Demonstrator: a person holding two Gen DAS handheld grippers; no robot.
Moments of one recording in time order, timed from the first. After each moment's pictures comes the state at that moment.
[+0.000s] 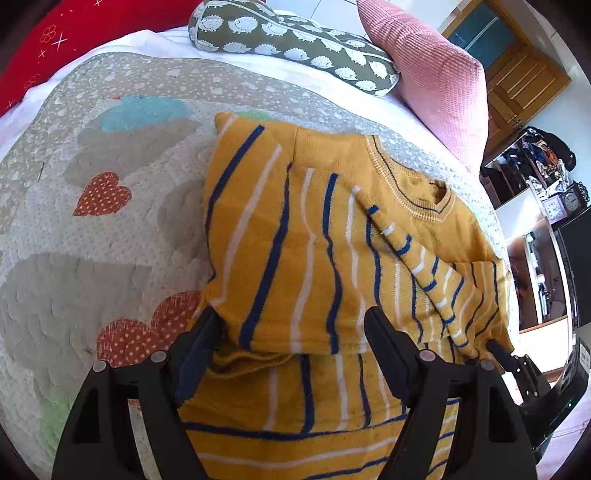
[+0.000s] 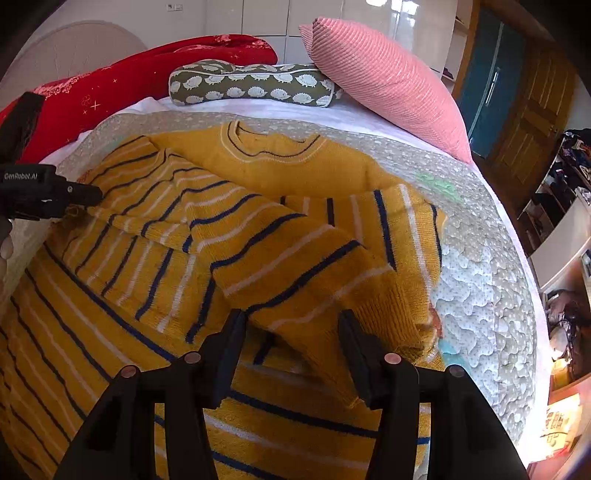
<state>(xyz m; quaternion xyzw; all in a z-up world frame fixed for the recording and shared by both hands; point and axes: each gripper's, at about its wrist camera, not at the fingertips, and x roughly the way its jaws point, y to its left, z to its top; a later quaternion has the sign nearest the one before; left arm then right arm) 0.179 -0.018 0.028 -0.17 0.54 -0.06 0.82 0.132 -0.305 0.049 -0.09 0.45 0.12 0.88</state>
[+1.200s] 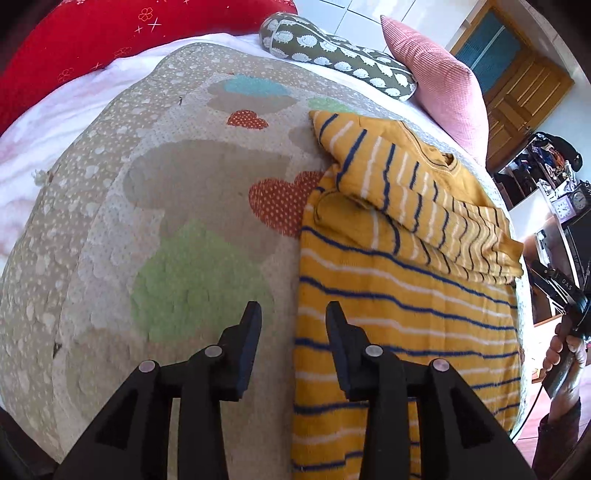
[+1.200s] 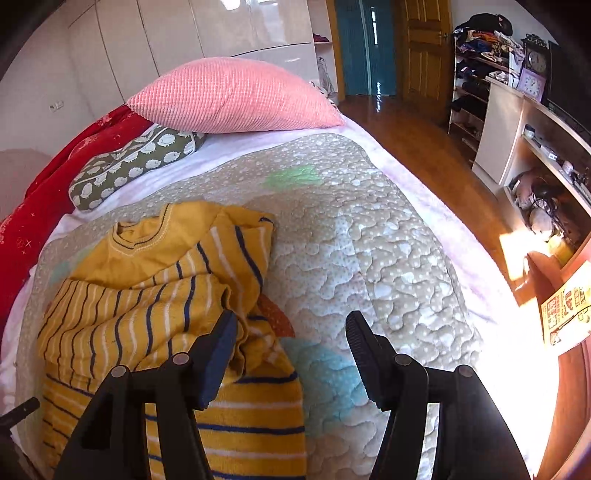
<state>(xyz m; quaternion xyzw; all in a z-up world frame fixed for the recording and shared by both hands) 0.012 0.046 0.043 -0.17 0.51 -0.02 0.84 0.128 -0.432 0.093 0.12 0.44 -0.01 0.89</state>
